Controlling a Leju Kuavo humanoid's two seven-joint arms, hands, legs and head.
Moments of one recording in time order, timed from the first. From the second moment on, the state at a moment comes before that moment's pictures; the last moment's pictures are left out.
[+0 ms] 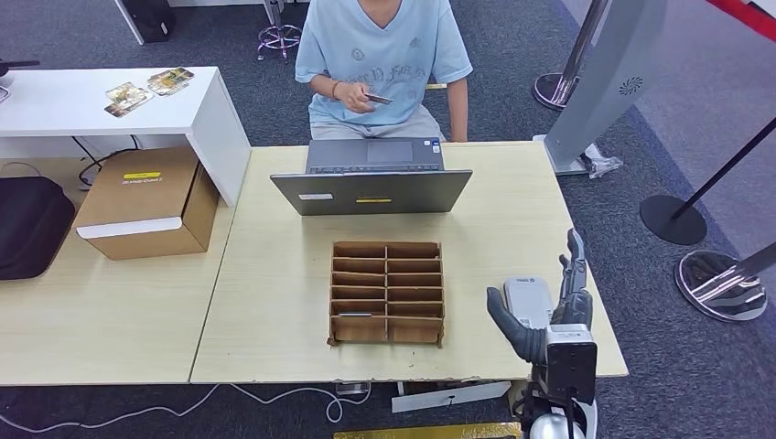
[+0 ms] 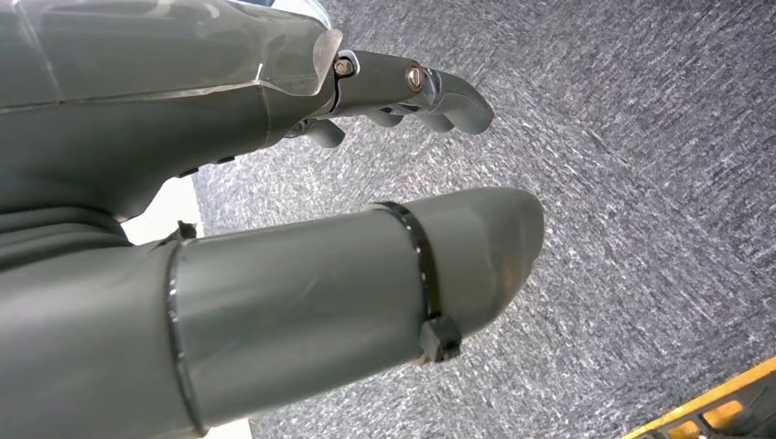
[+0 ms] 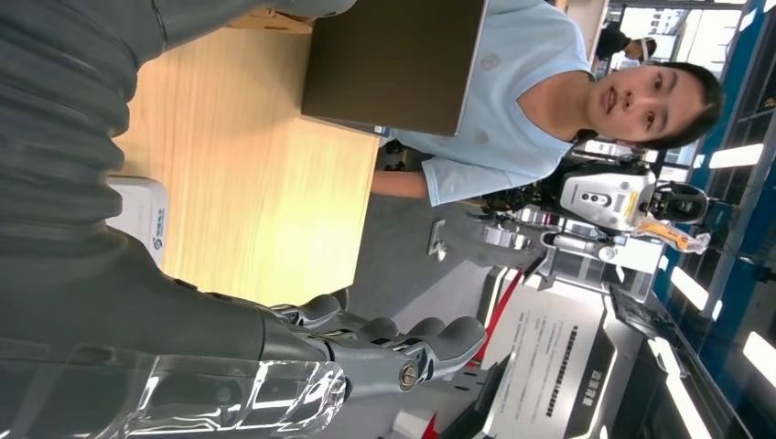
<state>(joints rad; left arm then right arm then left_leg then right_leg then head) -0.05 -0.12 0.50 -0.20 -1.29 0.25 0.12 0.13 0.12 0.13 -1.73 0.37 -0.38 -0.27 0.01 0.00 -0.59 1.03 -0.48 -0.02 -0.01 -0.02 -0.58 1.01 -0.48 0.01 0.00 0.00</state>
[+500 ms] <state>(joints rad) -0.07 -0.13 0.49 -0.20 -1.34 0.23 0.10 -0.09 0.10 0.27 -1.63 0.80 -0.50 -0.20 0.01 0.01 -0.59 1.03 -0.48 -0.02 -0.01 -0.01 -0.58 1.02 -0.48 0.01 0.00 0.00</state>
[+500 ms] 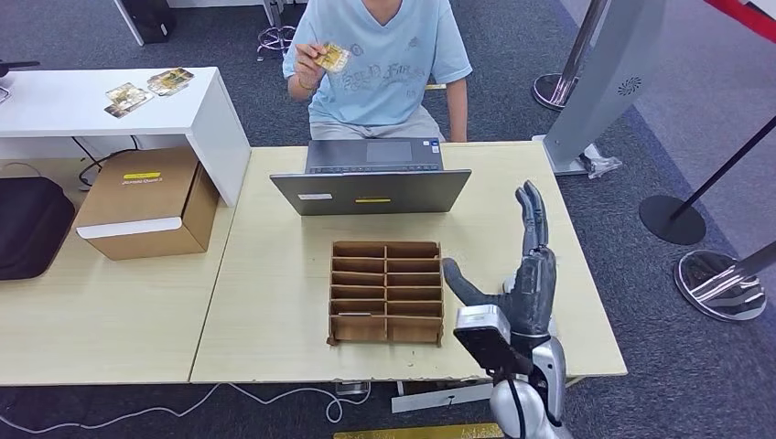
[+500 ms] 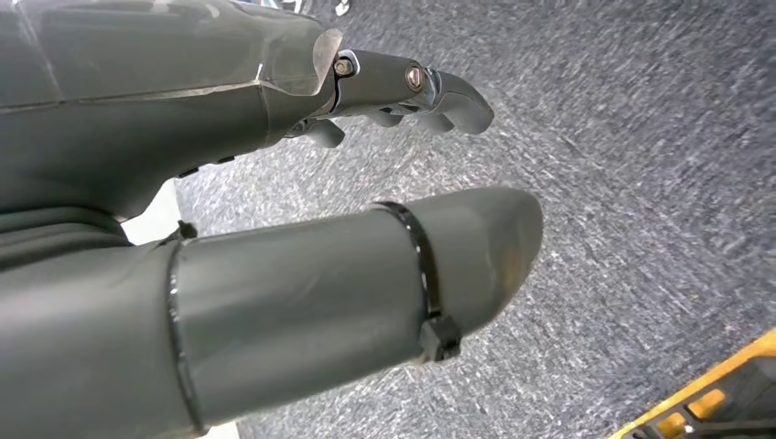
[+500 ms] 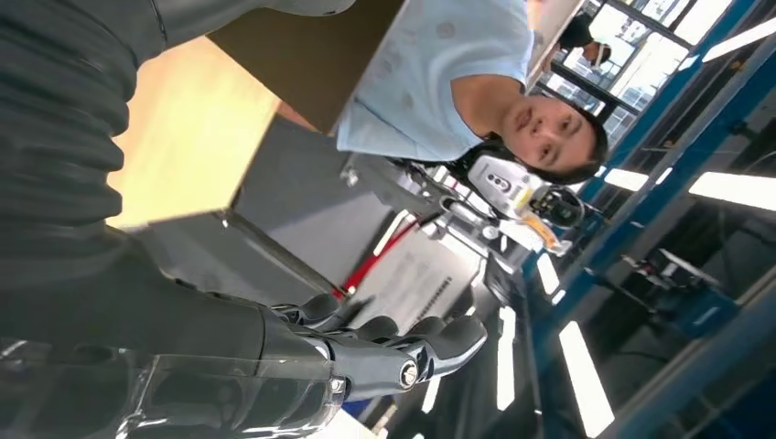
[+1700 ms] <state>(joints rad) -0.08 -0.17 0.53 -0.20 -1.29 0.23 0.11 -1.03 0.19 0.48 -0.68 1.32 -0.43 0.19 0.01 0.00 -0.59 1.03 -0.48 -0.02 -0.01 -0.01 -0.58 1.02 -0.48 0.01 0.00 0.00</state>
